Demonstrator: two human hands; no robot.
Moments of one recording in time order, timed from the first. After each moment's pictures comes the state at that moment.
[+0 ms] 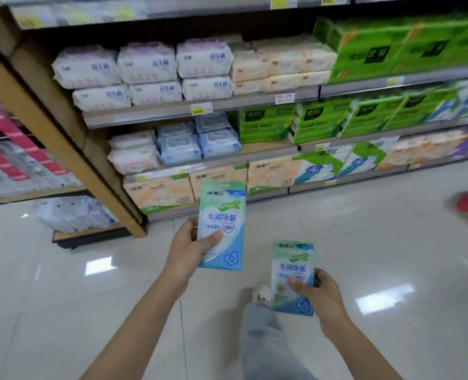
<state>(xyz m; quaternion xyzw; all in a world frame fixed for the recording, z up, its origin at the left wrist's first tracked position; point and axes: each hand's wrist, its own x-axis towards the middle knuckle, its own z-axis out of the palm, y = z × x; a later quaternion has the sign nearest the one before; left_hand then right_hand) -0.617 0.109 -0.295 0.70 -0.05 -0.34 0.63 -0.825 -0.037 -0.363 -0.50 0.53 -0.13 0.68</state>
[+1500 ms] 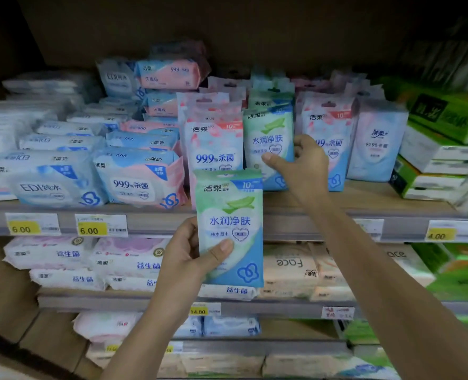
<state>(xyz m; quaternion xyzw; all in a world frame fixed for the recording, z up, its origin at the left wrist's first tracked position) -0.234 -0.214 -0.128 0.58 -0.16 -0.15 0.79 -0.199 -0.433 -0.078 -0.78 0.19 -0.36 0.47</state>
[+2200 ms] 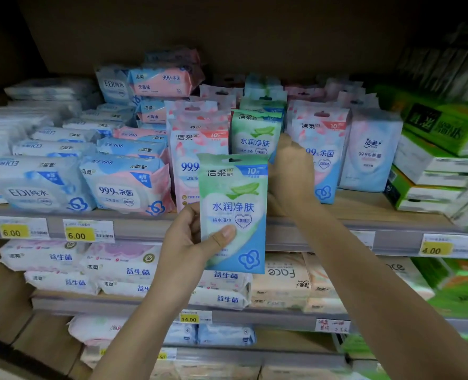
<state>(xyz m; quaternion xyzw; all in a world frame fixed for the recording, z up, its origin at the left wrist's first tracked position) -0.231 -0.246 -0.106 0.59 -0.17 -0.11 0.78 -0.185 -0.439 -0.065 -0.90 0.19 -0.34 0.18</state>
